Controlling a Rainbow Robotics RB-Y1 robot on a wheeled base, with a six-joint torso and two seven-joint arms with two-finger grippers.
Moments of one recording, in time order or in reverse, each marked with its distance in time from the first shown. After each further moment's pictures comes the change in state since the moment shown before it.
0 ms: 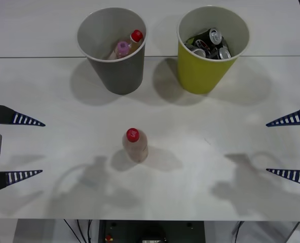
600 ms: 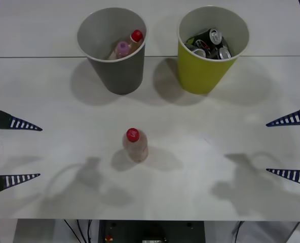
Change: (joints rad) right arm 0.000 0.000 0.000 0.000 0.000 0.000 0.000; left arm -0.009 0.000 -0.030 0.080 0.055 -0.025 0.001
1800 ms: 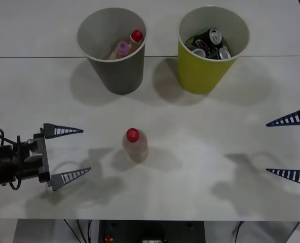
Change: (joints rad) right arm 0.000 0.000 0.000 0.000 0.000 0.000 0.000; left arm -0.254 -0.336 -0.363 0.466 0.288 0.060 -0.390
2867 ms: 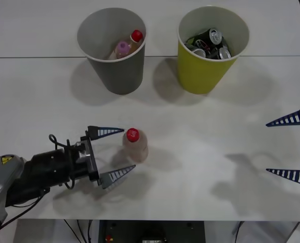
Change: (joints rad) right arm 0.000 0.000 0.000 0.000 0.000 0.000 0.000; left arm -0.081 -0.351 -0.001 0.097 -0.155 -0.026 -0.025
